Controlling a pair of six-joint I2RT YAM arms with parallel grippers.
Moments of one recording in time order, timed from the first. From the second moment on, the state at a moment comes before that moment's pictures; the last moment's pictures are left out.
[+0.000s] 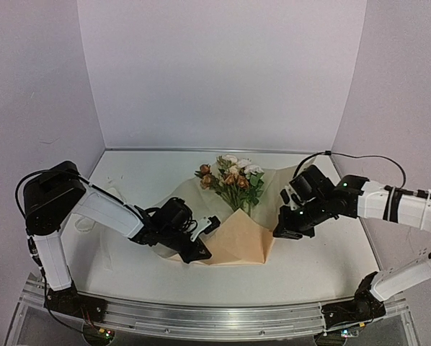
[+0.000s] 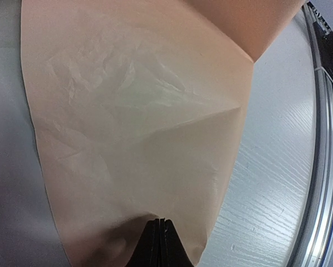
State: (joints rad) left arm -0.96 1.86 0.86 0.15 0.39 -0.11; right arm 0.77 1.30 0.93 -0.69 -0.14 0.78
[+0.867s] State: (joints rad) left arm -0.78 1.73 0.79 0.25 0.46 -0.28; right arm 0.85 1.90 1.29 -0.42 -0.52 0.87
